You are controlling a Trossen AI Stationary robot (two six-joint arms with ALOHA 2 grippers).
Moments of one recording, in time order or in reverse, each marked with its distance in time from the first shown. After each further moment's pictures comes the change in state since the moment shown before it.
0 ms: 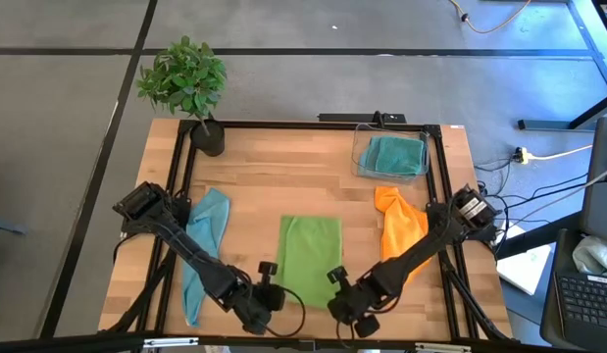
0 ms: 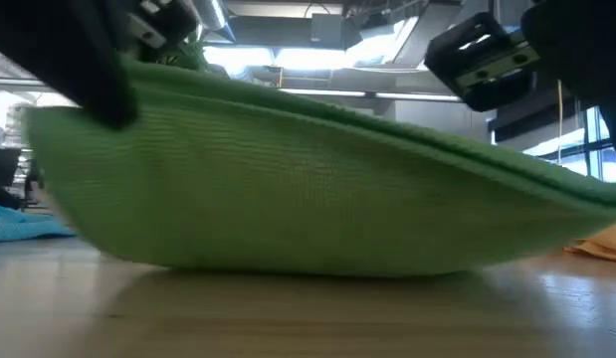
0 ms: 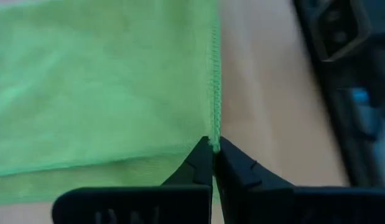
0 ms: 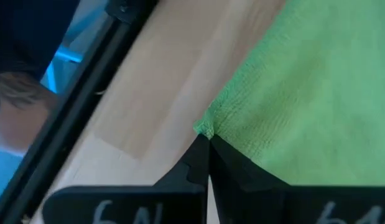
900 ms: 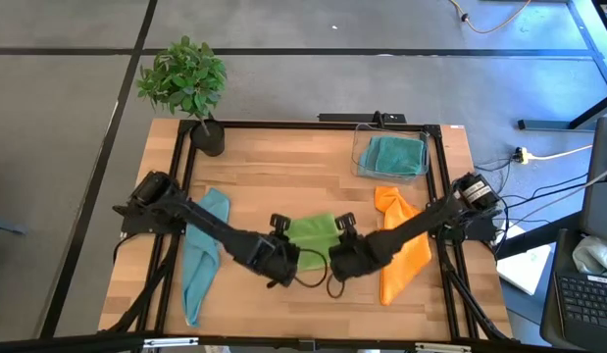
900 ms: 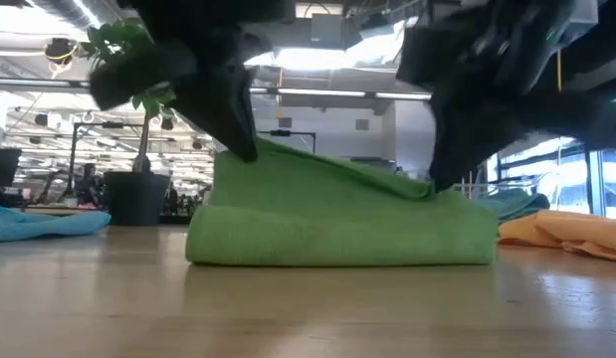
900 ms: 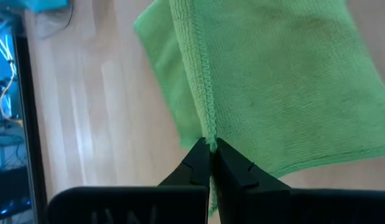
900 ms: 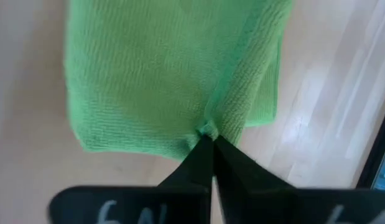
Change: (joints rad) left arm 0.274 -0.002 0.073 -0.357 -0.233 0.371; right arm -0.200 -0.104 -0.105 -0.329 0.495 -0.157
